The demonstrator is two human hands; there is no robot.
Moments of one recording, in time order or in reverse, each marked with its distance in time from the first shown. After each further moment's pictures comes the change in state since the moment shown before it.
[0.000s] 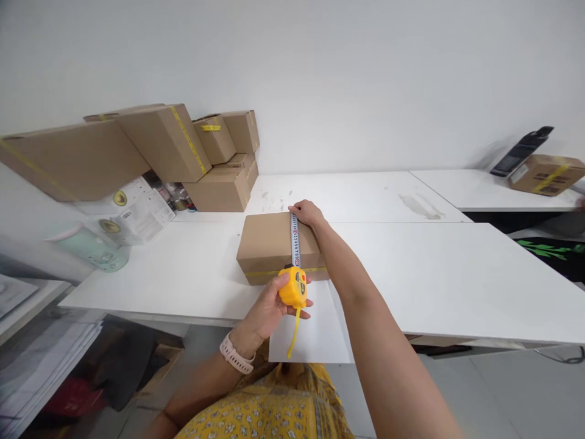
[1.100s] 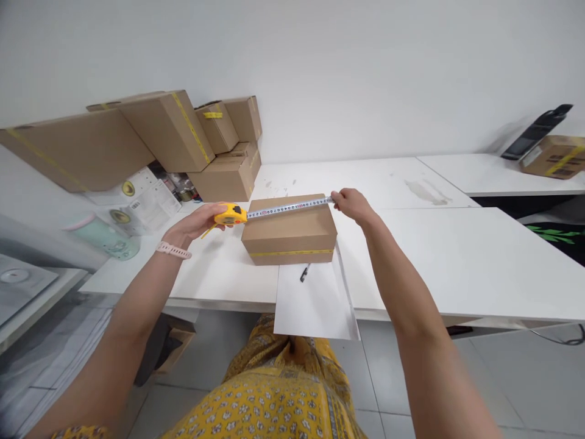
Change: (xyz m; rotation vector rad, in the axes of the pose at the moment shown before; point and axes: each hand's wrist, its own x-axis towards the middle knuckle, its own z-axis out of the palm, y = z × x) left_hand 0.016 0.209 -0.141 0.808 0.082 0.112; right_hand -0.075 0.038 -0.062 0.184 0.184 0.187
